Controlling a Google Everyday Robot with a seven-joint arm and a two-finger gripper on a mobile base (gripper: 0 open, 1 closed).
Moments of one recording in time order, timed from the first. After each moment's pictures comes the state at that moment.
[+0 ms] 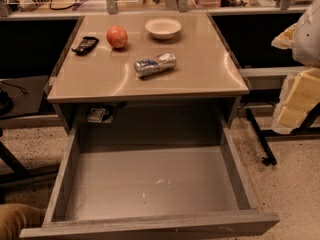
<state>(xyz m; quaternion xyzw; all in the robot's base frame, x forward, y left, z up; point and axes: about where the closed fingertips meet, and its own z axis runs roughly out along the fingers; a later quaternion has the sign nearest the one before) 0.438 -0.217 0.976 -0.60 0.78 -0.03 0.16</state>
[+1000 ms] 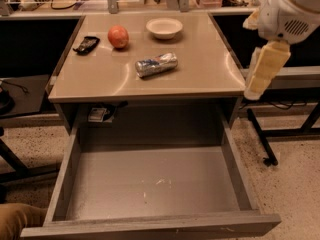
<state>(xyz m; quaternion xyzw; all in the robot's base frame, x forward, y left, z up) 0.520 -0.197 0.974 -0.63 0.75 -0.04 0.18</state>
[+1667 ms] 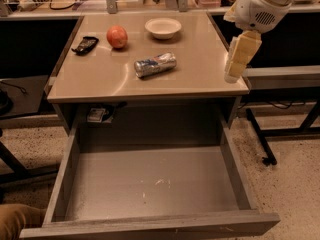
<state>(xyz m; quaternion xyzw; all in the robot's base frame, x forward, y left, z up) 0.588 -0.174 0.962 -0.65 0.73 -0.02 0.20</state>
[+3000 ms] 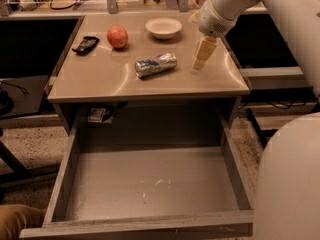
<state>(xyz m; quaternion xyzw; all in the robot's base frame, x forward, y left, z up) 0.712 -0.114 0.902 -0.69 0.67 0.02 0.27</state>
